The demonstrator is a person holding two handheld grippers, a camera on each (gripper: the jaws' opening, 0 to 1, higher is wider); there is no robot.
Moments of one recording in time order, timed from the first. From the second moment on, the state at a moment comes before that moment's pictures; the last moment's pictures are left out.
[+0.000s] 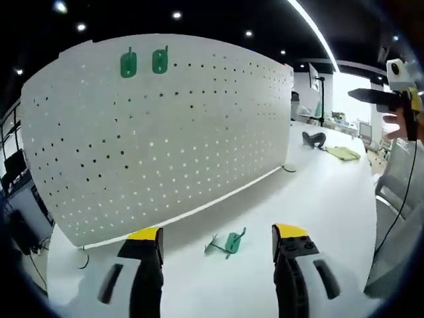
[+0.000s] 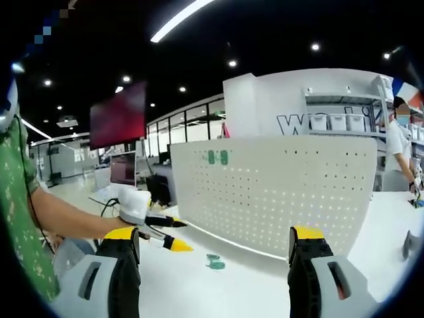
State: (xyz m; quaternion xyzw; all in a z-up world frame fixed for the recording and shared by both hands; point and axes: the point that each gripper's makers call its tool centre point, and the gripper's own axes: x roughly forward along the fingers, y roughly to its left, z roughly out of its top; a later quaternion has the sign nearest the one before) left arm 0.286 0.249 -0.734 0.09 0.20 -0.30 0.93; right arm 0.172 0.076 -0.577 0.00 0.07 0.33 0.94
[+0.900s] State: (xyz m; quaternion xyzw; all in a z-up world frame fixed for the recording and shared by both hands) left arm 0.321 0.251 -0.802 0.17 0.26 -0.33 0.89; right arm 0.178 0.083 -0.611 0.02 0.12 0.32 0.94
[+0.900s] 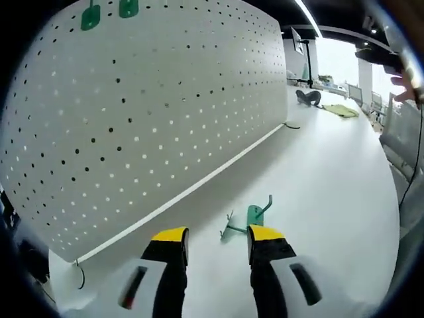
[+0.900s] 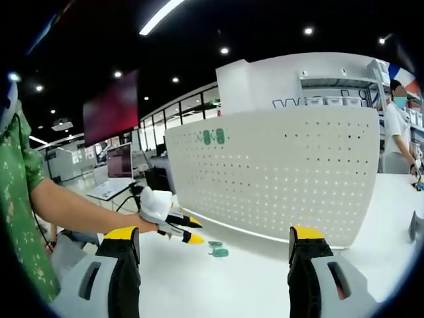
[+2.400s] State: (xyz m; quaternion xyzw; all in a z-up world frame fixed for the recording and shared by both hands) left arm 0.331 0.239 -0.838 0.20 0.27 -0.36 0.87; right arm 0.196 0.081 -0.626 0.03 0.14 0.31 0.94
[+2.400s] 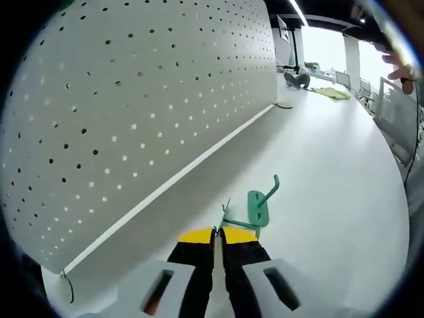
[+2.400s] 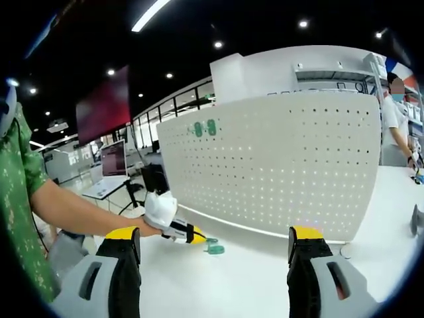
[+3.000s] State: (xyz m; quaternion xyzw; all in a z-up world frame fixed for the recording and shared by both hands) left arm 0.331 0.239 -0.839 0.20 0.27 -0.37 0.86; right arm 0.196 0.083 -0.627 0.03 0.14 0.31 0.94
